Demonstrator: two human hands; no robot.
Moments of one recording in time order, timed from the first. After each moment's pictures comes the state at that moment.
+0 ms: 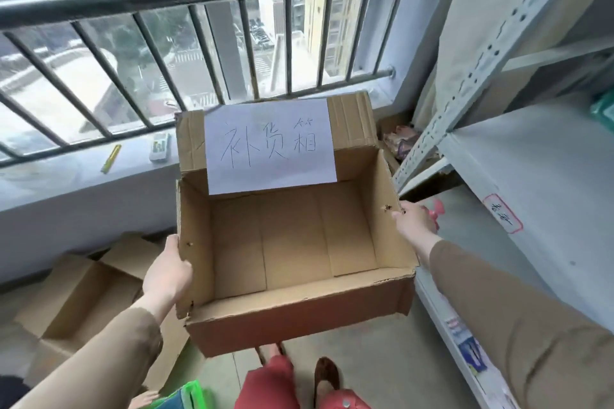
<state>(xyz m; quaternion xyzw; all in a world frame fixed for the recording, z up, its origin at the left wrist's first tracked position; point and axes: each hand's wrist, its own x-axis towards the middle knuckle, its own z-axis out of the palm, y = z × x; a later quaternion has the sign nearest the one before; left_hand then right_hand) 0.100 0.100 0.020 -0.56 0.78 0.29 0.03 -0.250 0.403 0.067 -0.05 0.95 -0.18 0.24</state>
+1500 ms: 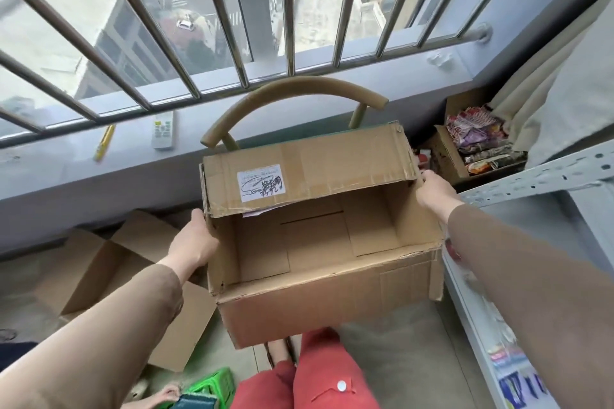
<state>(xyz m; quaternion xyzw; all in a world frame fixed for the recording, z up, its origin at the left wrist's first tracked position) -0.016 -0.057 -0.055 -0.57 0.75 0.29 0.18 -0.403 0.215 -0.060 -0.07 0.95 -0.08 0.31</state>
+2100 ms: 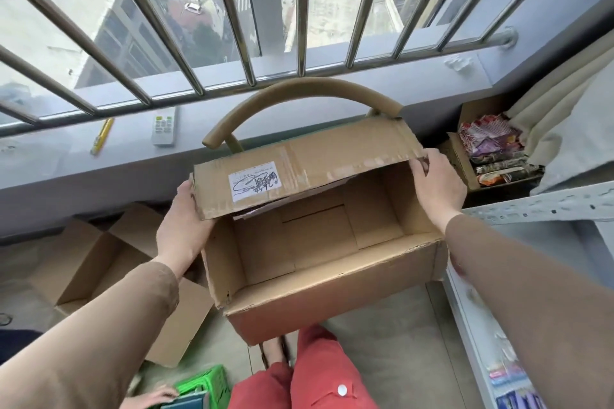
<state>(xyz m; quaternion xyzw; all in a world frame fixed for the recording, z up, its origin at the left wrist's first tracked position) -0.032 -0.080 -0.047 -0.57 0.75 0.33 0.00 -0.406 0.177 -0.053 -0.24 0.96 -0.12 0.08</state>
